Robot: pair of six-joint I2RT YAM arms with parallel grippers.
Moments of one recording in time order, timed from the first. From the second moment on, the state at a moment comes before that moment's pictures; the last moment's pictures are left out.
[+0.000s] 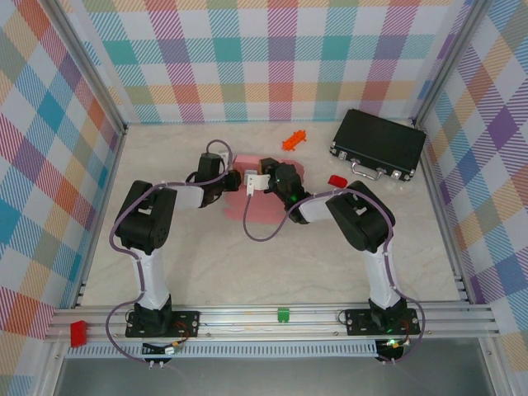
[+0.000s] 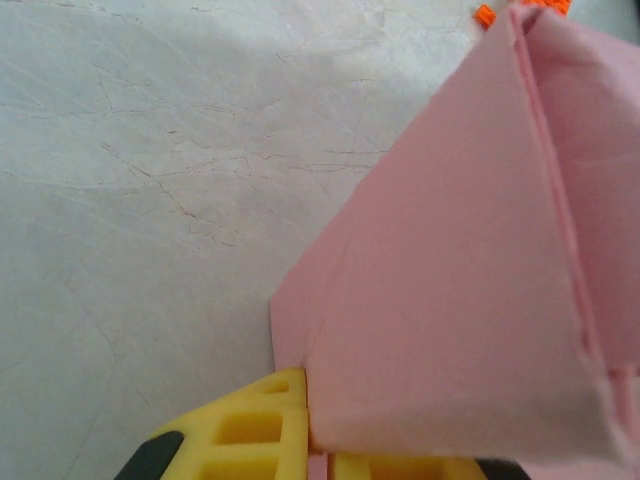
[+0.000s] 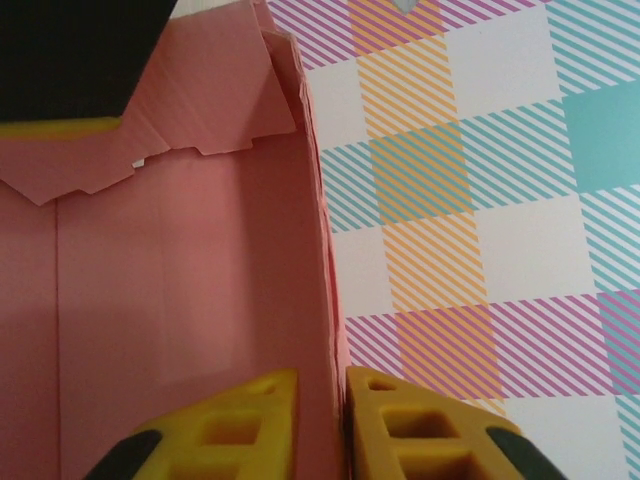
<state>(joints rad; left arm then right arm) -0.30 1.99 1.08 0.26 0.21 -0.34 0.67 2.13 1.14 0.81 0.15 -1.28</state>
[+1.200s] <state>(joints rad) -0.35 1.83 0.93 0.21 0.00 -0.17 0.54 1.67 1.09 0.10 0.10 -0.47</state>
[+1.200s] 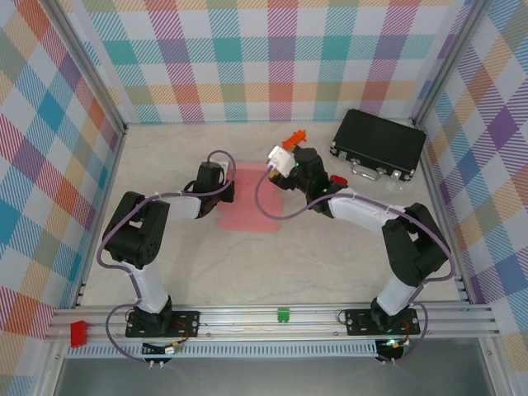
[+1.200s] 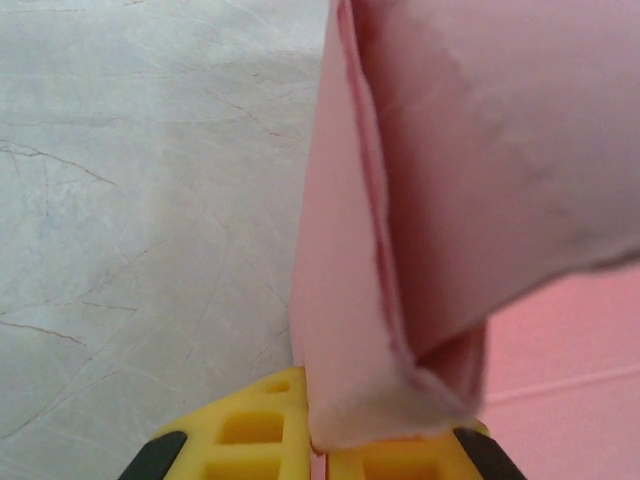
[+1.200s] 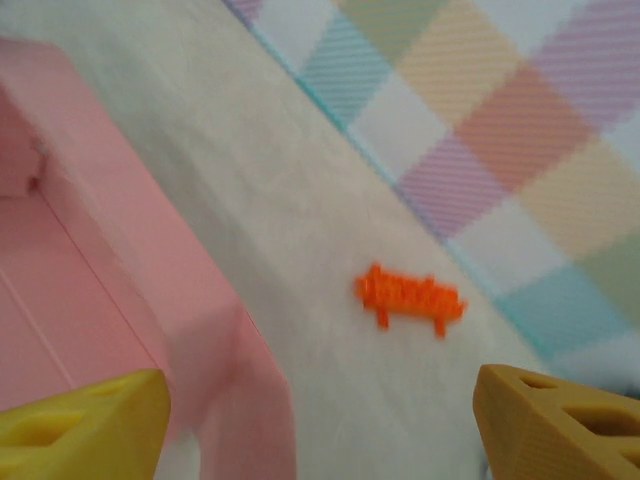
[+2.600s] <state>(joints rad) -0.35 1.83 0.93 0.24 0.00 -0.16 0.39 2.01 1.50 -0.49 -0.32 -0.33</state>
